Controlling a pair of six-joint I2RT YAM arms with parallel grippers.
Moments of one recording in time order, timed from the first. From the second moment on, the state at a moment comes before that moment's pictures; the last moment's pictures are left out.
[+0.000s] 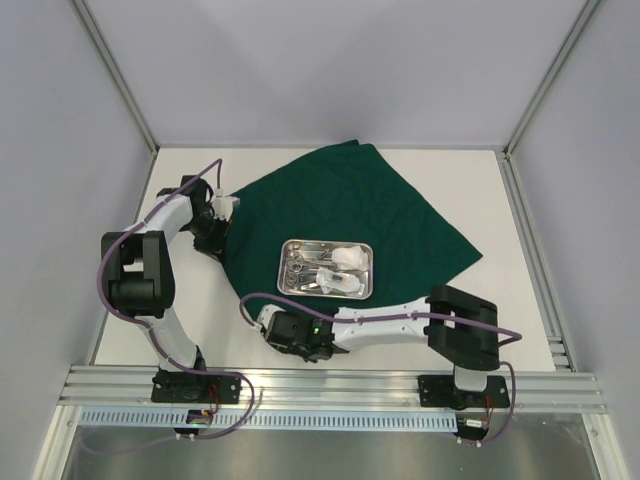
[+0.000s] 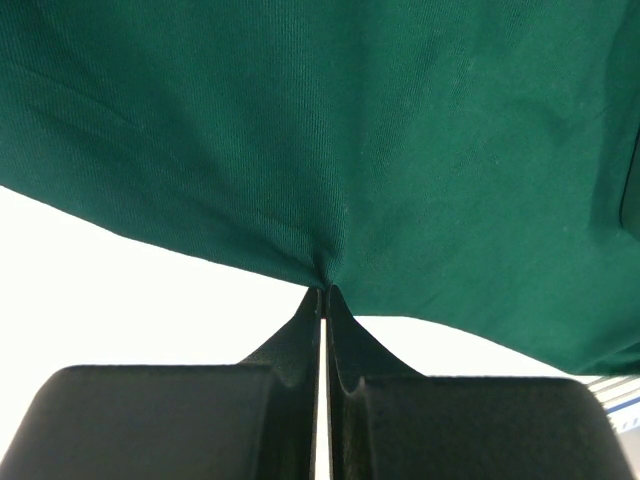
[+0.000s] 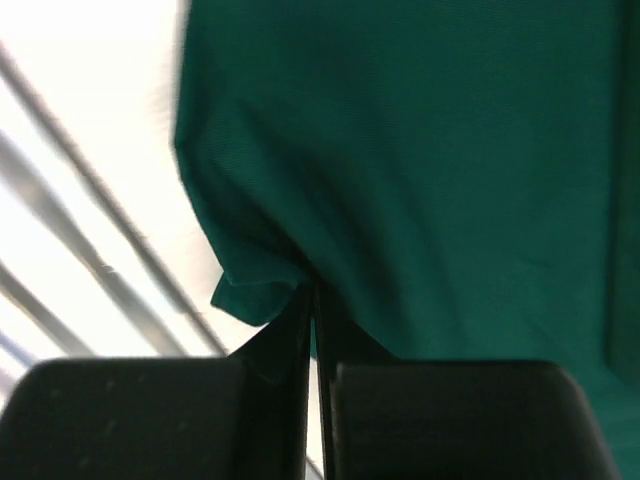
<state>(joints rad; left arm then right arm) 0.02 1.79 1.25 -0.88 0.29 0.34 1.41 1.83 1.16 -0.54 0.22 0.16</state>
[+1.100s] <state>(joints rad) 0.02 1.76 1.35 -0.98 0.36 0.36 0.81 1.72 1.46 -0.49 0.26 0.08</state>
